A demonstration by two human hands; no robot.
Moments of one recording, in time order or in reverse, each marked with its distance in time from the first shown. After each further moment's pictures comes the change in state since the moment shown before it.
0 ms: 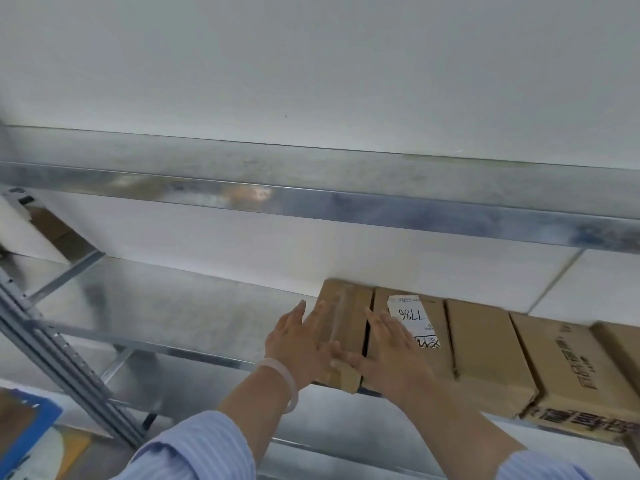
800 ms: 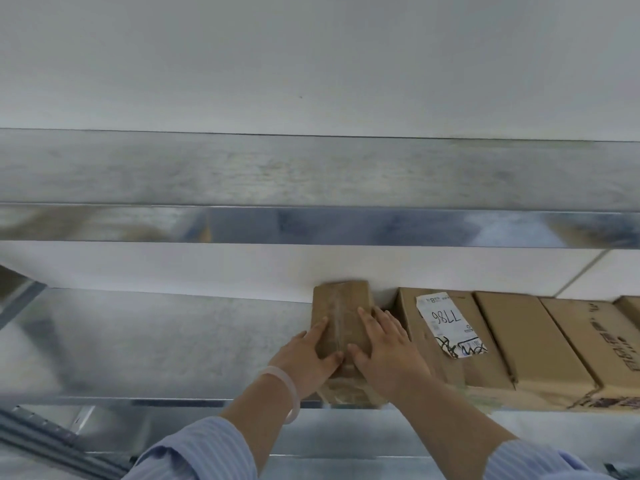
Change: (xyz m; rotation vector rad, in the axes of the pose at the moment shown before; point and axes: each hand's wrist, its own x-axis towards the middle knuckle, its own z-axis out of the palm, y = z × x) left_hand 0.085 -0.085 0.007 -0.292 -0.345 0.044; right_hand 0.061 -0.060 0.045 0.029 -0.077 0.163
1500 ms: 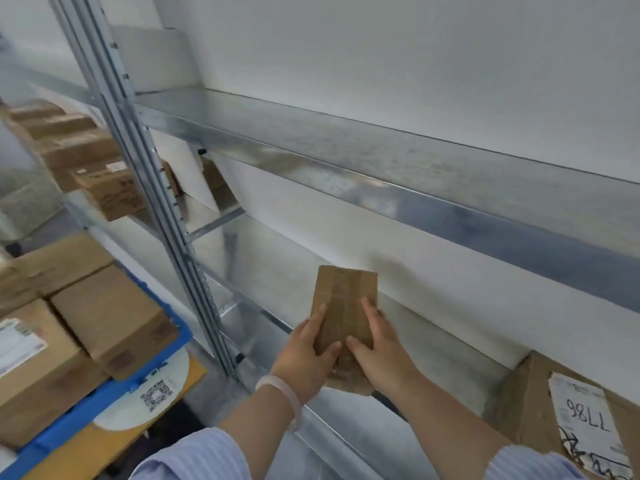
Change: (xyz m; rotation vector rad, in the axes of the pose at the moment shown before) left_hand -0.118 -0.061 -0.011 -0.463 0.695 -0.202; right_hand -0.001 -0.111 0.041 0.537 -0.387 -0.406
